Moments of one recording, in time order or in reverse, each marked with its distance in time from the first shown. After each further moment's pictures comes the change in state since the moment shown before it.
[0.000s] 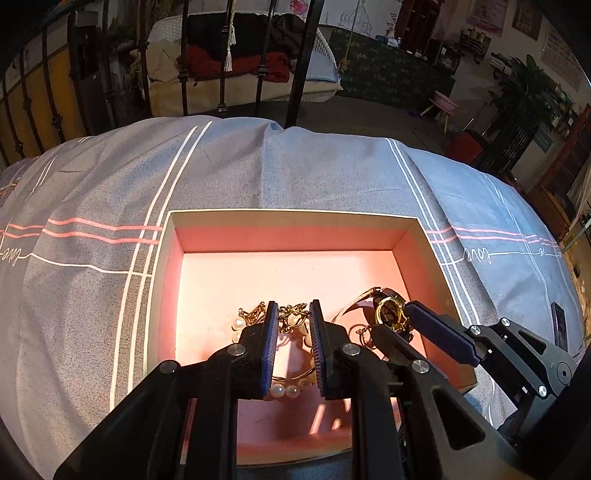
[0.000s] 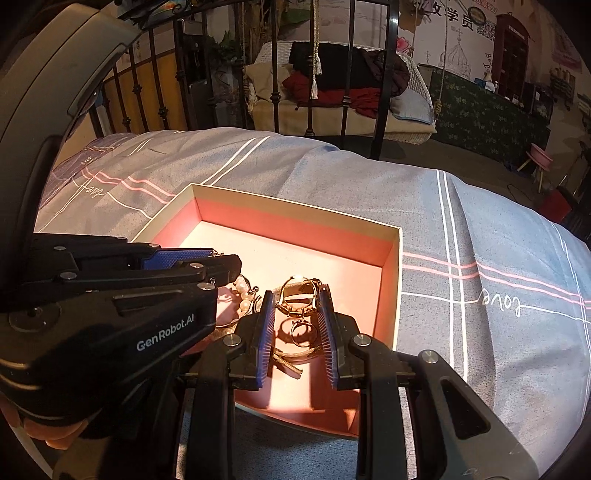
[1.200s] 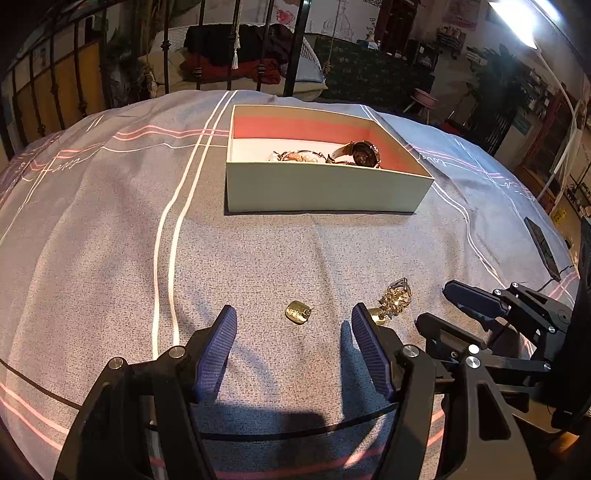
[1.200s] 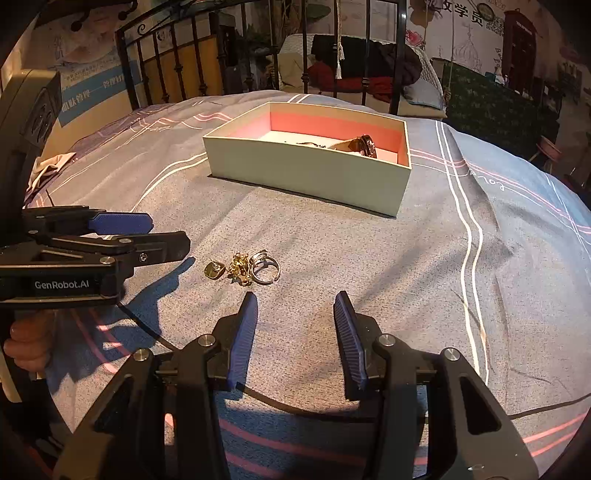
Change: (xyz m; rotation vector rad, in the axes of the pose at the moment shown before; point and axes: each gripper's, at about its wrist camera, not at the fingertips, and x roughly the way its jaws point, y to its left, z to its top) left arm -0.087 0.024 -0.163 0.066 -0.047 -0.012; right arm -0.092 0.041 -0.142 -0.027 0.021 0.063
